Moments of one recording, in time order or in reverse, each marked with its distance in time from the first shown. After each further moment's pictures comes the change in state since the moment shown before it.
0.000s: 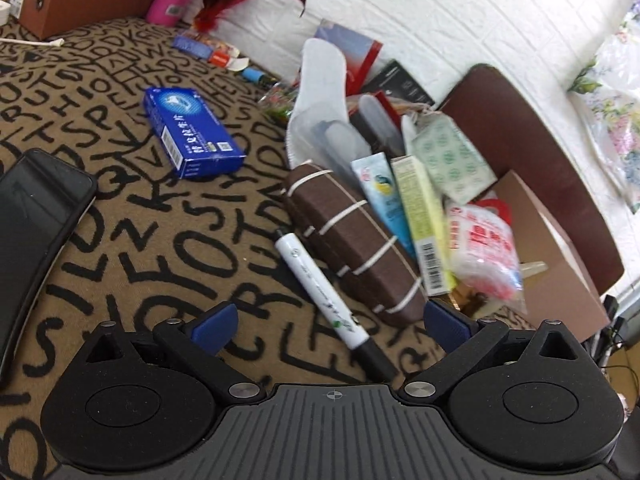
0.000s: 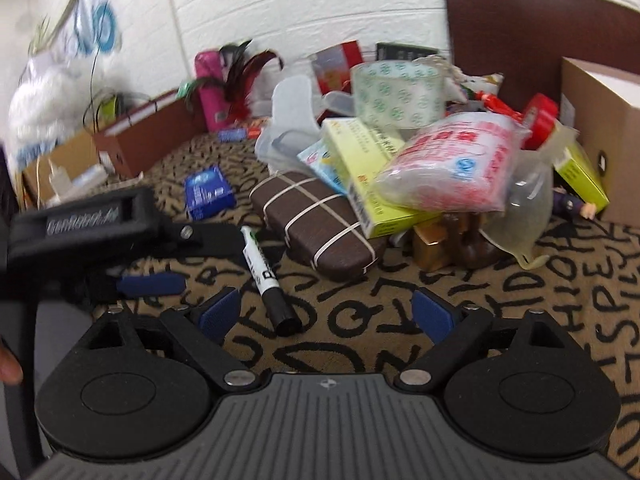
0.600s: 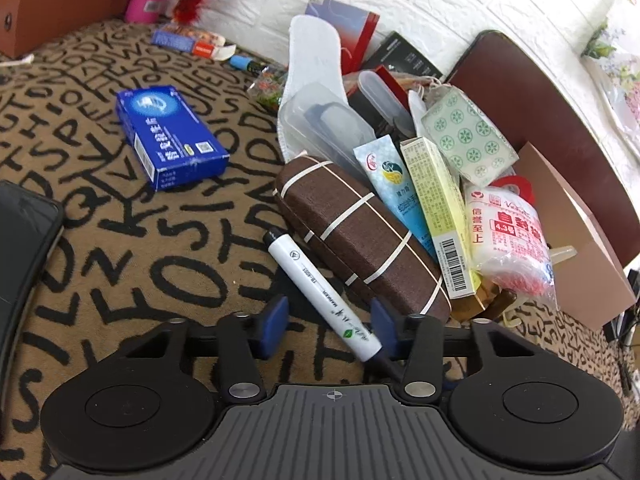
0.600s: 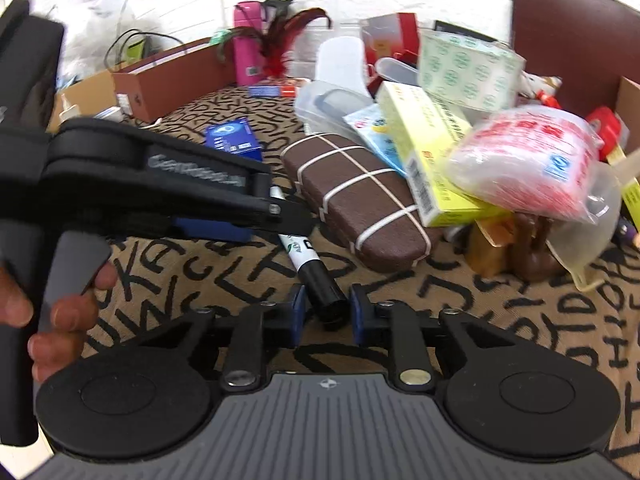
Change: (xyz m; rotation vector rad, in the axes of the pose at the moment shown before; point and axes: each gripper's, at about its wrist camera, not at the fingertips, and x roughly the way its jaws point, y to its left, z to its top) left arm 0.032 -0.011 0.013 0.061 0.061 0.051; right arm 0.031 0.021 -0.004 -0.150 0.074 0.037
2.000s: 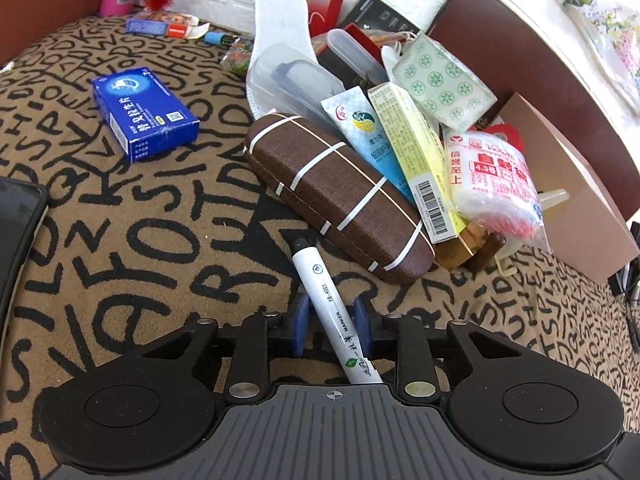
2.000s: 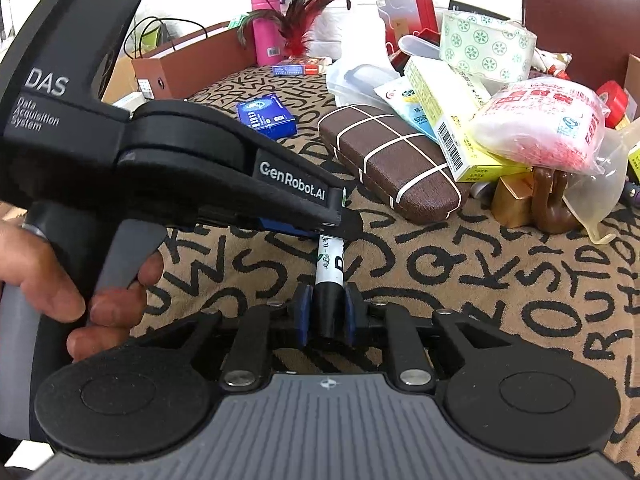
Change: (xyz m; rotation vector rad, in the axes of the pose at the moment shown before) left arm 0.000 -0.022 -0.015 0.089 0.094 0.013; right arm -0.021 0.016 -0.014 0.037 0.068 0.049
